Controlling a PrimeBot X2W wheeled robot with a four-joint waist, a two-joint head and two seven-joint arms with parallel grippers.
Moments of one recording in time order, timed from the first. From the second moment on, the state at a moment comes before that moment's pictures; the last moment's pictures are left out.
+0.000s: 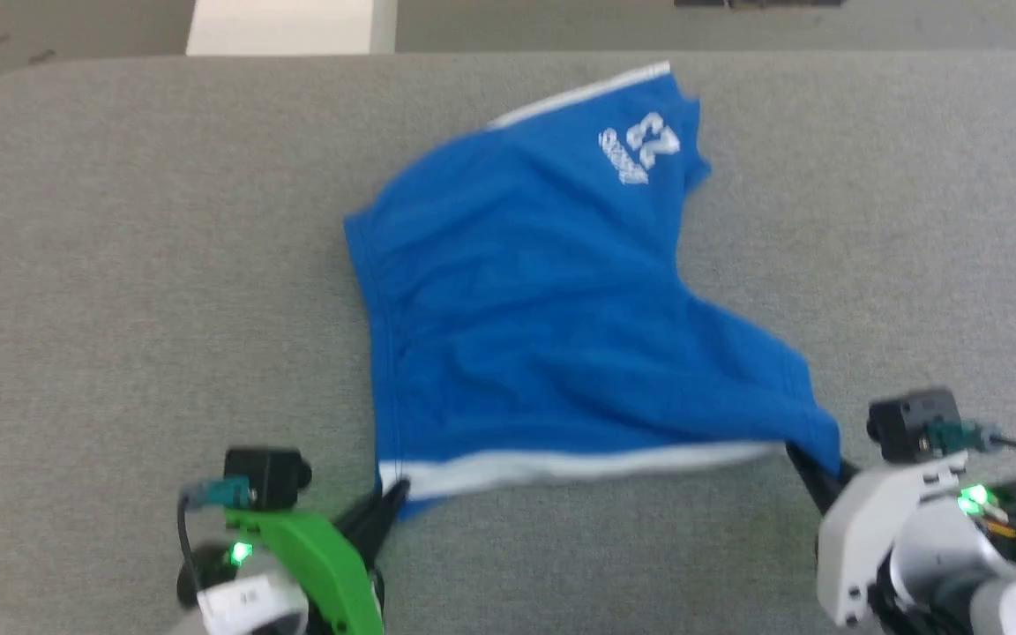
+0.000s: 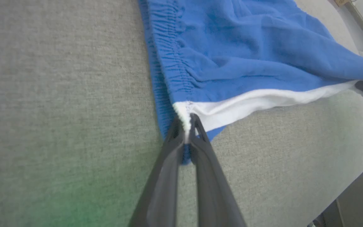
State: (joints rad) left arm -0.12 0.44 -0.54 0.02 -0.86 0.02 0.18; right arm -0.01 -0.16 0.06 -0.16 0.22 0.13 0.60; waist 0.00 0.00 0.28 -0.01
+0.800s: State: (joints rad) left arm -0.12 0.39 -0.55 -0.15 -0.81 0.04 0.07; right arm 0.00 -0.23 0.06 -0.33 0.15 0.13 0.69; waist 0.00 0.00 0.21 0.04
